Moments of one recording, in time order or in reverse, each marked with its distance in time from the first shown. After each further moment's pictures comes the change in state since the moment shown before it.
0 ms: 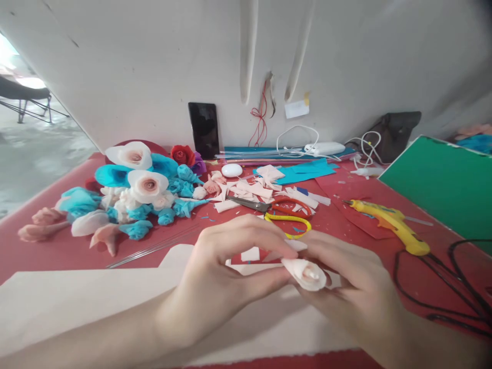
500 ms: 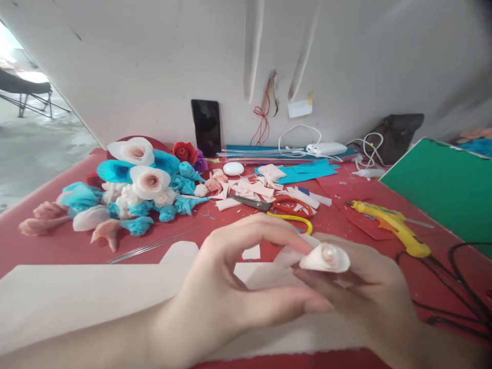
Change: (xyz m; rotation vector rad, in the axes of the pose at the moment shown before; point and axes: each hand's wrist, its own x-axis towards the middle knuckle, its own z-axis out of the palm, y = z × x) left_hand -0.004 0.010 0.002 -0.210 -0.019 -0.122; right_hand -0.005 -0.001 0.000 0.229 0.029 0.210
